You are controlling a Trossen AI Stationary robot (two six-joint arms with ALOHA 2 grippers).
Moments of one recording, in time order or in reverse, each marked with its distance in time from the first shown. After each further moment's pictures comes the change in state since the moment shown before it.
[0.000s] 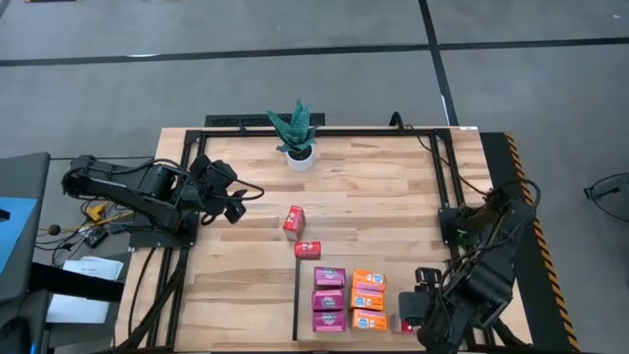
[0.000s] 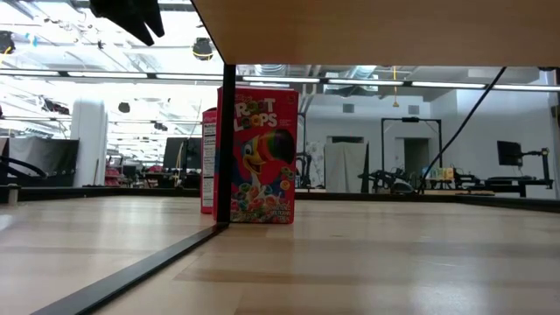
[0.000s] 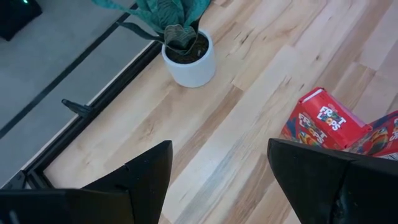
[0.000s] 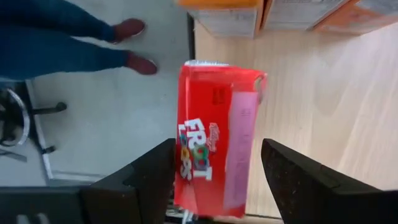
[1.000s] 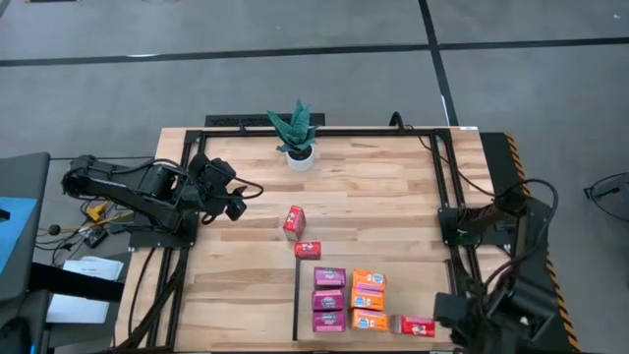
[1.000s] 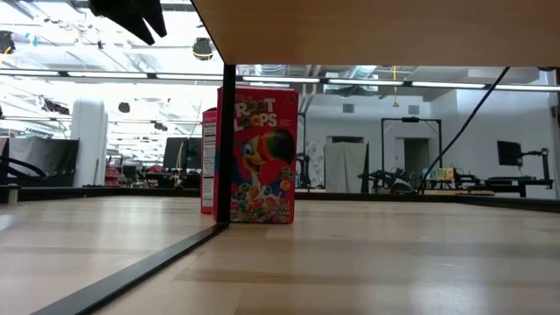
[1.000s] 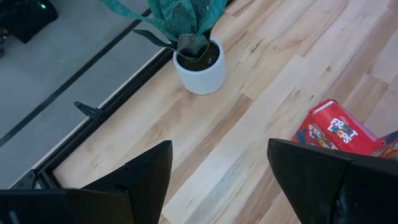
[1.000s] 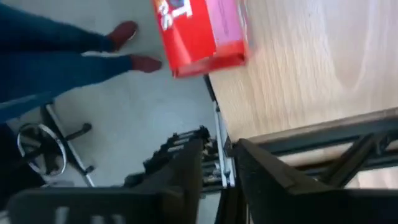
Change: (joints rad) left arm 0.000 0.000 0.000 0.000 -0.051 -0.018; right arm 0.194 -0.051 -0.040 -0.071 0.046 0.488
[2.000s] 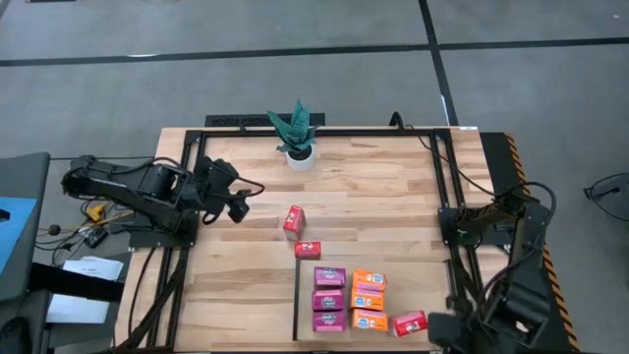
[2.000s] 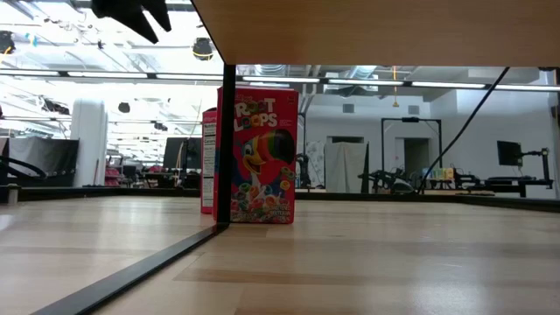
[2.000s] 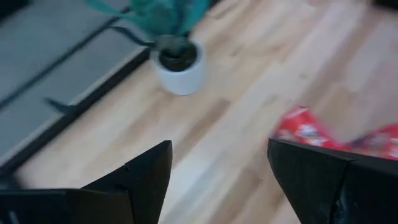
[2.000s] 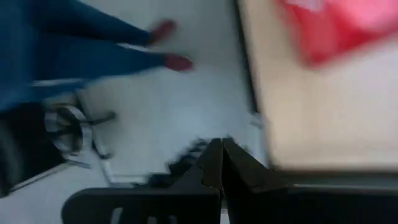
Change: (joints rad) left arm -0.003 0.000 0.000 0.069 0.065 -0.025; right arm 0.001 -0.002 -0.067 0.278 -0.020 -0.115
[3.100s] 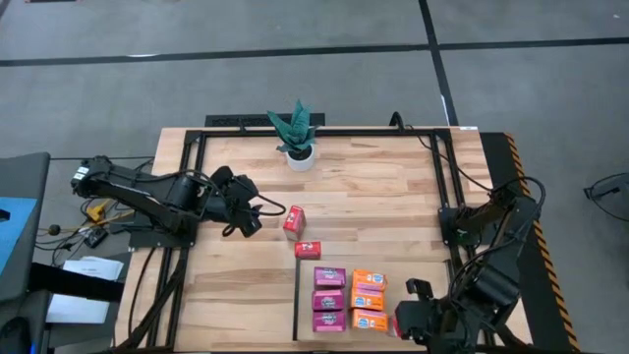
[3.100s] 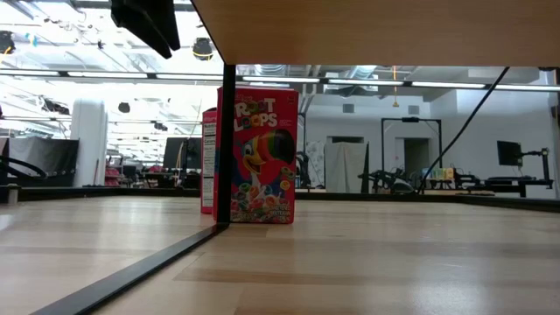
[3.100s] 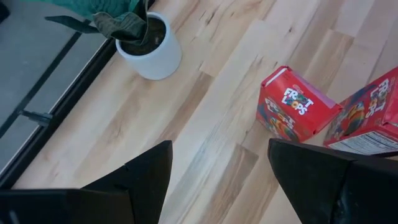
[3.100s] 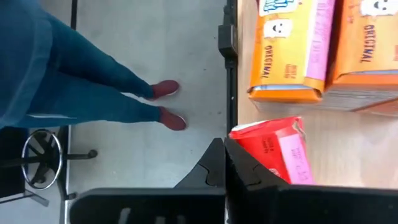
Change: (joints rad) left arm -0.017 0.155 0.000 0.035 0.070 0.104; right arm -0.149 0.000 0.001 0.096 0.136 -0.382
